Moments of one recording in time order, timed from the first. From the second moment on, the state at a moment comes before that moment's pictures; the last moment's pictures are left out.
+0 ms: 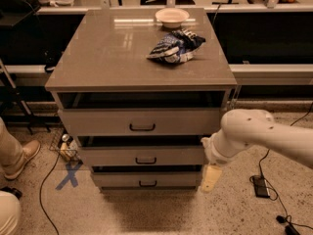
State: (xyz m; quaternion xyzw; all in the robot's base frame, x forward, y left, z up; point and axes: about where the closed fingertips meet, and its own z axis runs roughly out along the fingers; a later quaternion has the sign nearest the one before) arm 0.506 -0.173 0.565 -0.64 0.75 0.07 0.13
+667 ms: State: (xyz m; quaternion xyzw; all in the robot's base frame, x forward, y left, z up) arm 0.522 -0.154 0.510 -0.66 0.73 0.06 0.14
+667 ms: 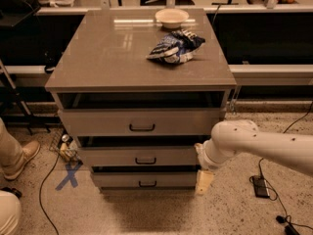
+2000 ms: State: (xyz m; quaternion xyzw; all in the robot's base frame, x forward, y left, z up) arm 0.581 -0.122 0.453 -0.72 0.68 0.00 0.15
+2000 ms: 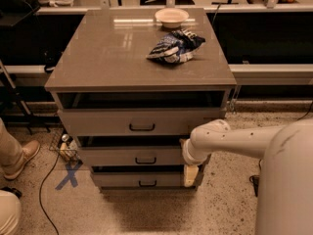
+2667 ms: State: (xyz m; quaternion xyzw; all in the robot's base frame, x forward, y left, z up) arm 0.631 -0.124 0.426 -0.70 0.69 0.02 0.16
